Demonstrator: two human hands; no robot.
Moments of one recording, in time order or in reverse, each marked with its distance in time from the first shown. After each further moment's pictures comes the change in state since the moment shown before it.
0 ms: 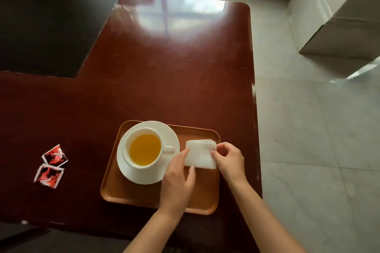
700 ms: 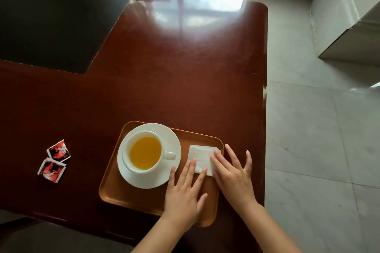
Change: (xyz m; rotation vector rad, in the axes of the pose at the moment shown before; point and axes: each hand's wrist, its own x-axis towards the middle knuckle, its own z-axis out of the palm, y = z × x) left_hand -0.007 -0.013 0.028 0.788 -0.336 0.197; right_hand 0.009 0.046 -0.010 -0.924 0.029 -0.793
